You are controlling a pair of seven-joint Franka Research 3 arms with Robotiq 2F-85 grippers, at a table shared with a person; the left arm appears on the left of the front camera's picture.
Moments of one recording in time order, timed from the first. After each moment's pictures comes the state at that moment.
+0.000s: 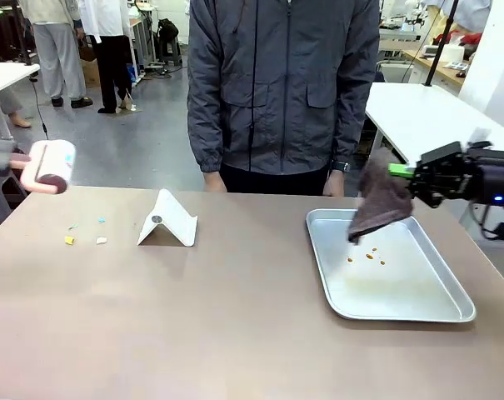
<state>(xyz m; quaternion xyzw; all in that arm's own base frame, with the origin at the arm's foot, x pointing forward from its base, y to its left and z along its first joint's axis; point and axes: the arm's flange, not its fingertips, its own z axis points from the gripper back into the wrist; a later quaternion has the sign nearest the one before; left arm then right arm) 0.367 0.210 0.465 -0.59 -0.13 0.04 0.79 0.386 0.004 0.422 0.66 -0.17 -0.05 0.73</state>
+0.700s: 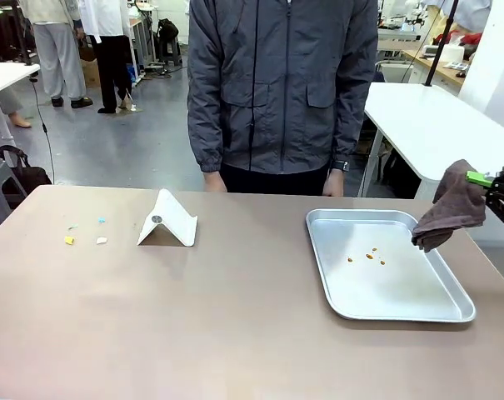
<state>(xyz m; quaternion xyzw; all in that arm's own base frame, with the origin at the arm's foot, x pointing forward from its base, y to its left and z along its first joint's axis) 0.289 0.304 0.441 -0.62 -0.13 0.05 0.77 0.359 -0.118 0.396 0.67 -0.22 -0.14 0.70</state>
